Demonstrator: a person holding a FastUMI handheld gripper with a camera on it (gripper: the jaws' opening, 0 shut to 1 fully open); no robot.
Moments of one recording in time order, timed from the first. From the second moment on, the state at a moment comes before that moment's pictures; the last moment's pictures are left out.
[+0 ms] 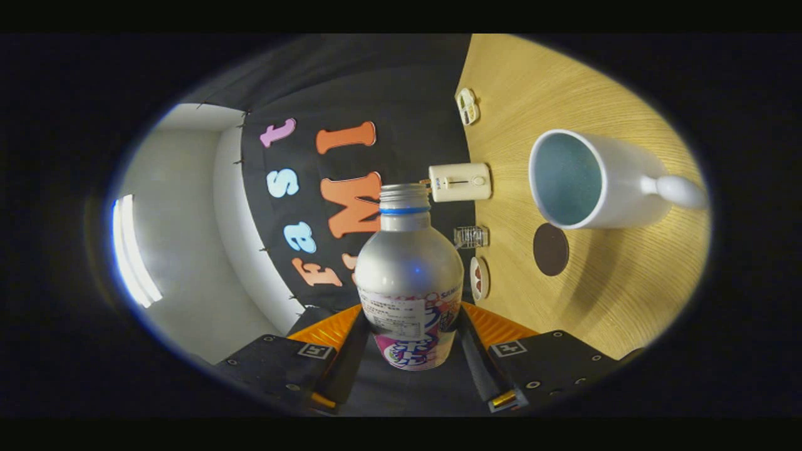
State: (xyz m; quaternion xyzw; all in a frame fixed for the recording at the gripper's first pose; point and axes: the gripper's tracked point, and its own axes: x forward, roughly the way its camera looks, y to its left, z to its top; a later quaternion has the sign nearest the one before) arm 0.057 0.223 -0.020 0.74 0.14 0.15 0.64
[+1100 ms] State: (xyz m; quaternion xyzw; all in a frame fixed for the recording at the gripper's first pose) arm 0.056 0.205 -0.014 0.81 0.14 0.16 0.54
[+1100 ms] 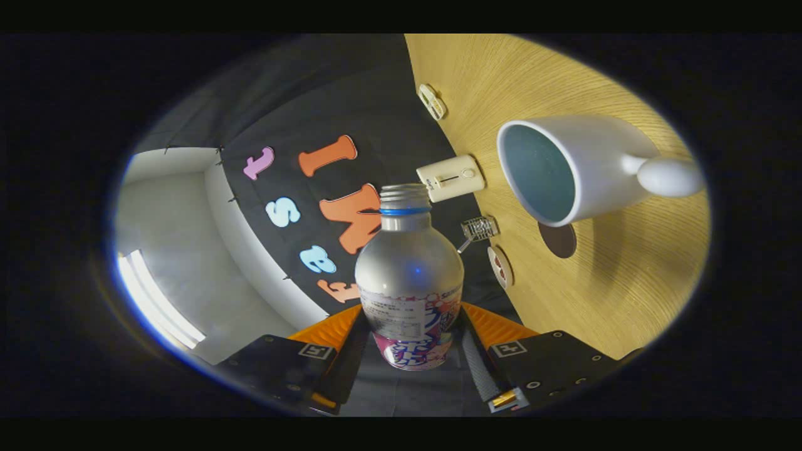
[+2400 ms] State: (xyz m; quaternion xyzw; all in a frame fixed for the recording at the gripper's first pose) arm 0.051 0.219 -0.009 0.84 0.16 0.17 0.49
